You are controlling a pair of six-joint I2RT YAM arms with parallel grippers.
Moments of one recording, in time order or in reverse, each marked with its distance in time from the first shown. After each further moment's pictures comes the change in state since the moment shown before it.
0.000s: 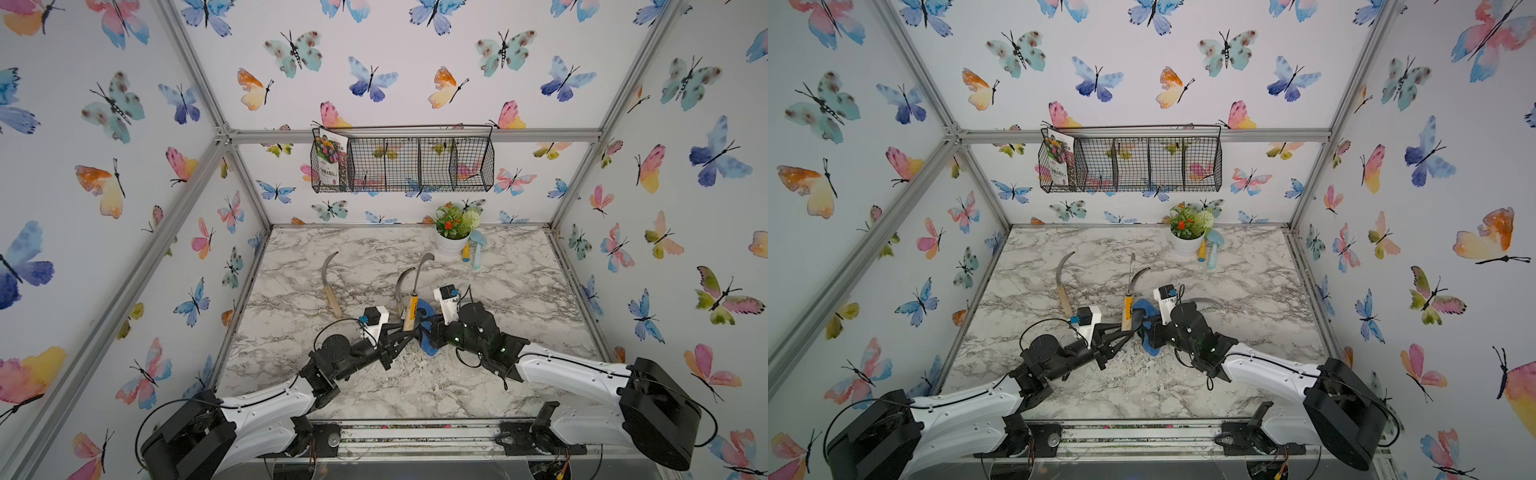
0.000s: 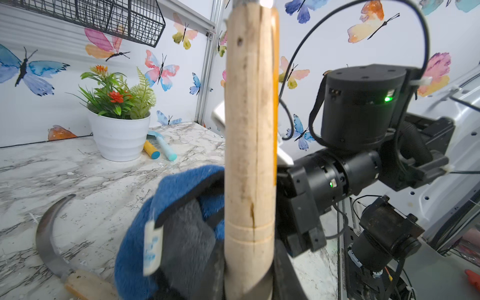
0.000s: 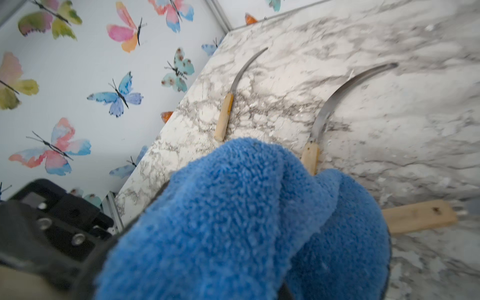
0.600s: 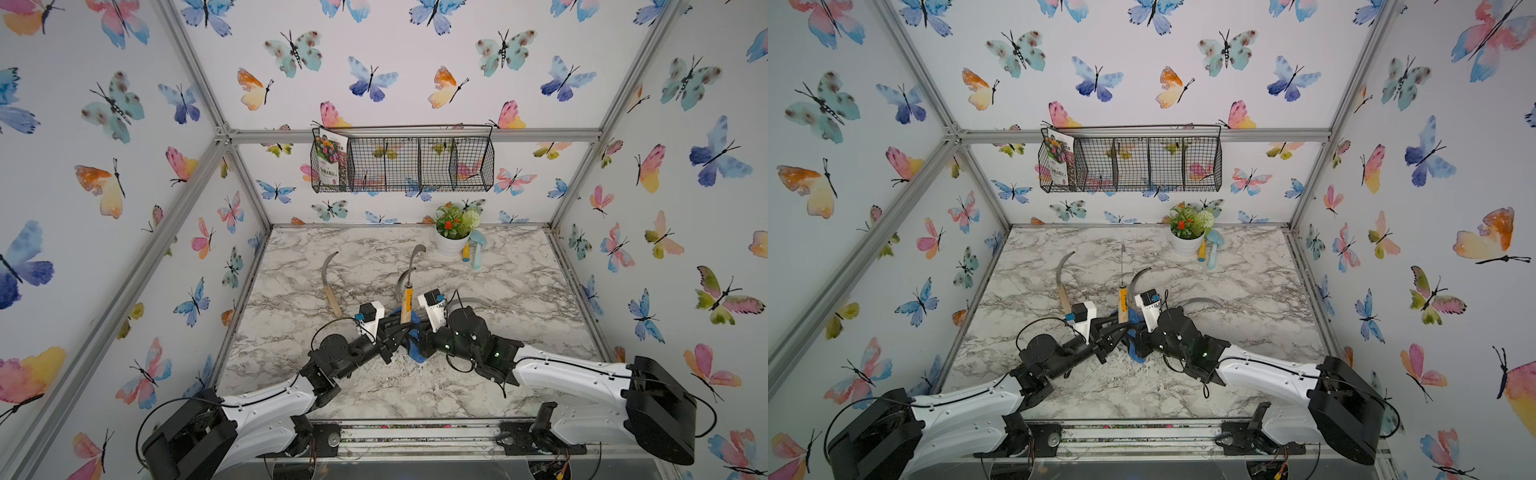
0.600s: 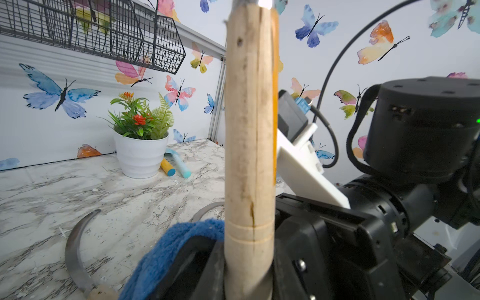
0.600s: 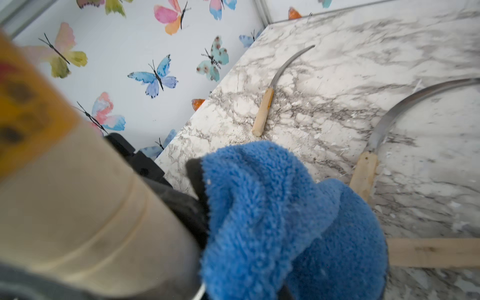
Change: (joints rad) left arm 0.002 0.017 0.024 0.050 -0.072 0.007; right arm 0.100 -0.097 0.031 -0.026 0.059 -0.035
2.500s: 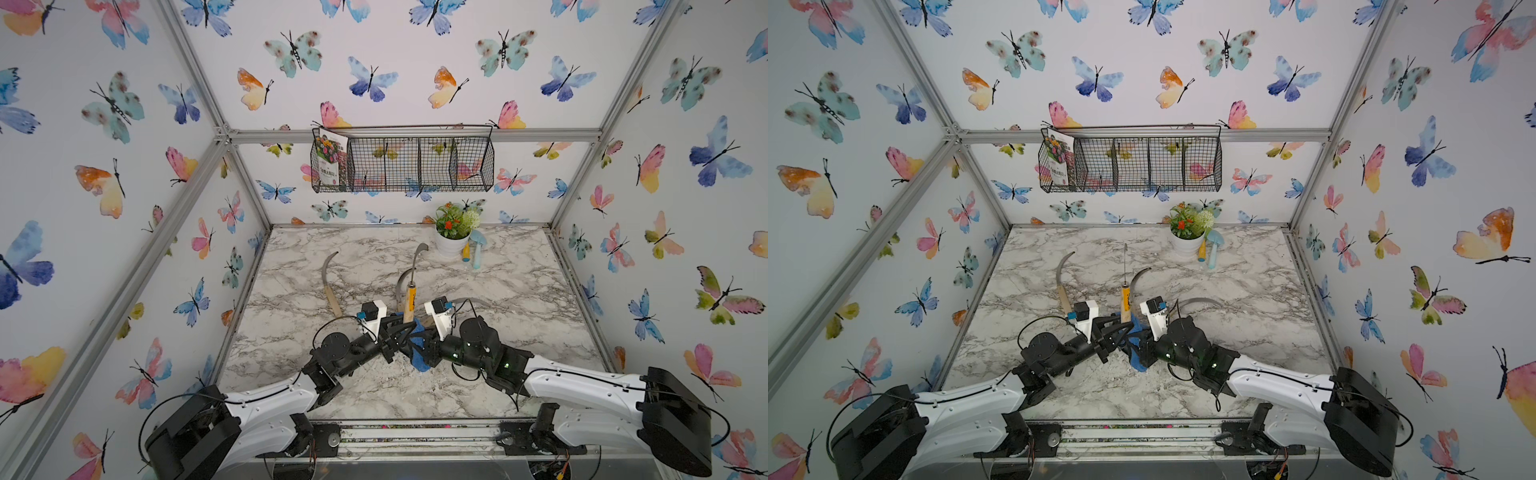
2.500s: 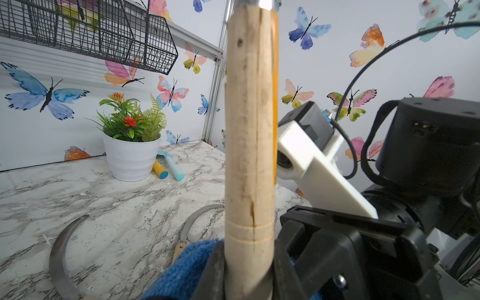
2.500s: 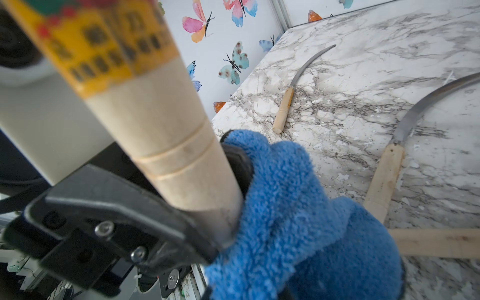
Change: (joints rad) left arm 0.006 0.024 0.011 0.009 0.024 -0.013; right arm 0.016 -0.029 -0.082 0.101 -0.066 0.054
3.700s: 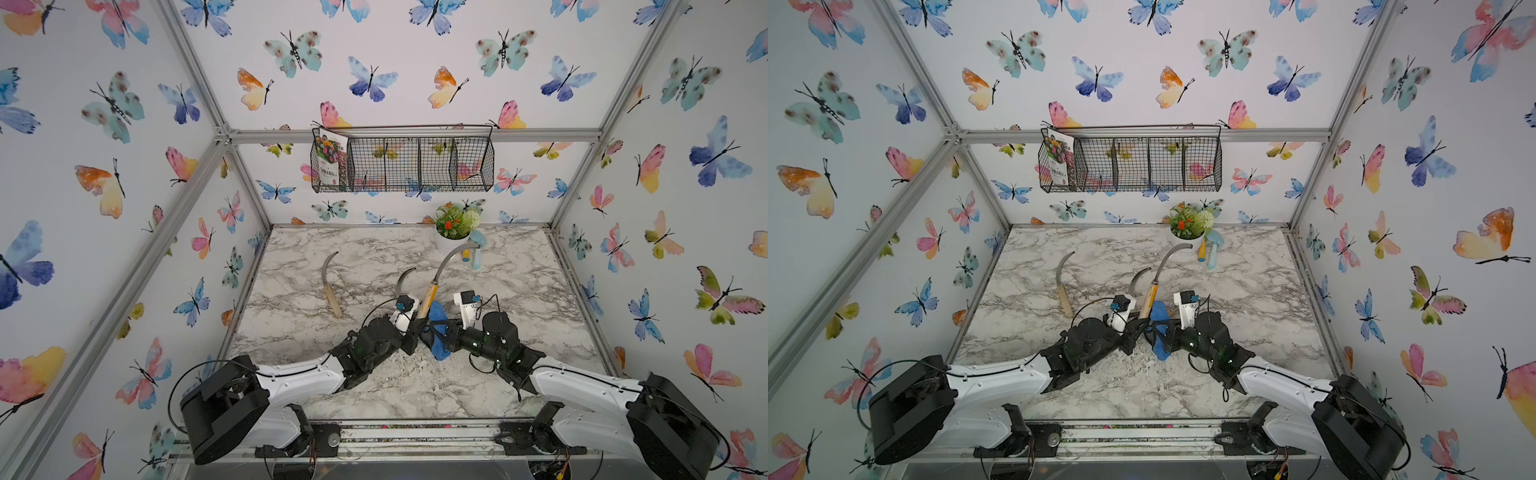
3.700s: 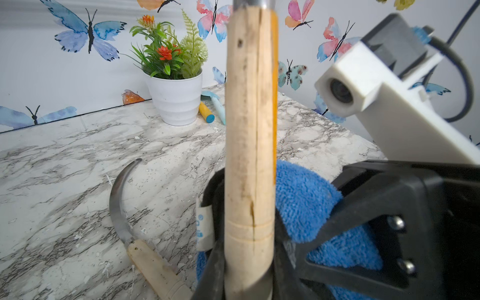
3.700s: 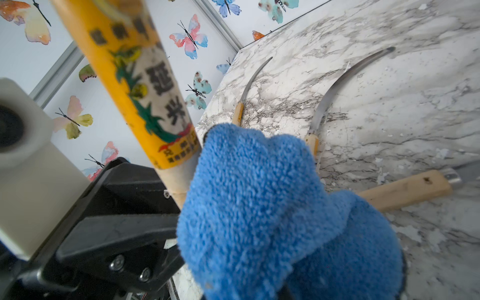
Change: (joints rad) left arm -0.139 0.240 0.274 -0.395 -0.330 0.114; right arm -0.272 -0.048 -0.163 0.114 -0.126 0.108
